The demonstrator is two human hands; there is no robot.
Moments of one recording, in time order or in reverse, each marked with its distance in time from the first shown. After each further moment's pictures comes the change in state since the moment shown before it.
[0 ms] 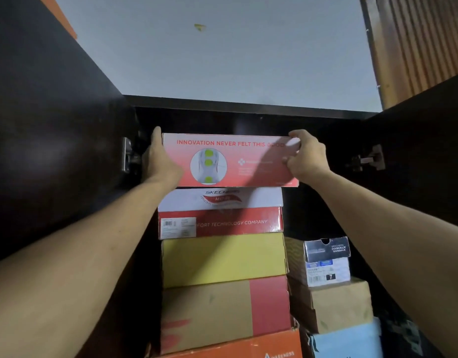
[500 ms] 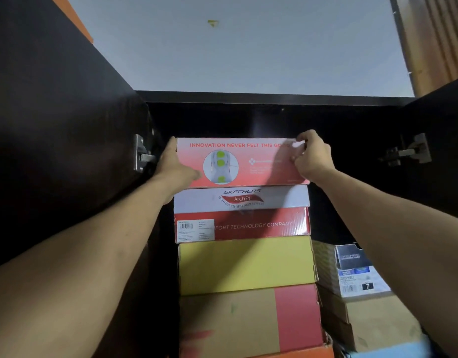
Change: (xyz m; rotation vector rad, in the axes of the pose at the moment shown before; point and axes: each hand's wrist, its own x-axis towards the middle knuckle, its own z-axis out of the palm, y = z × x) left_hand 0.021 -0.031 0.004 -0.133 -0.216 -0.017; right_hand 0.030 0.018 0.058 0.034 -0.010 0.030
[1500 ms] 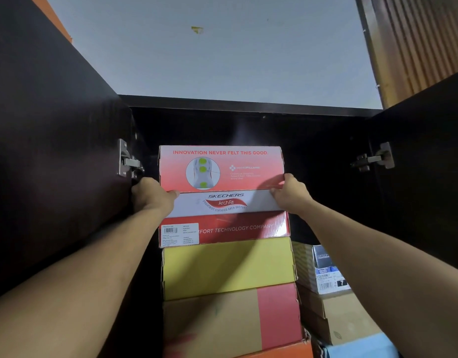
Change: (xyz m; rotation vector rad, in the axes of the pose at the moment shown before) left_hand -0.020 -0.023 0.013 0.349 0.239 -0.217; right_hand -0.040 0.030 0.015 -0.197 -0.239 0.165
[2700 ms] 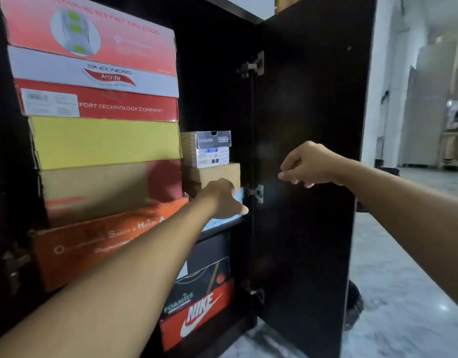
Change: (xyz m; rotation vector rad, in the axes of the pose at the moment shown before) left_hand -0.349 0.028 0.086 0.046 -1.179 0.434; right_hand -0.272 0.121 -0.195 -0.475 -0.263 0.243
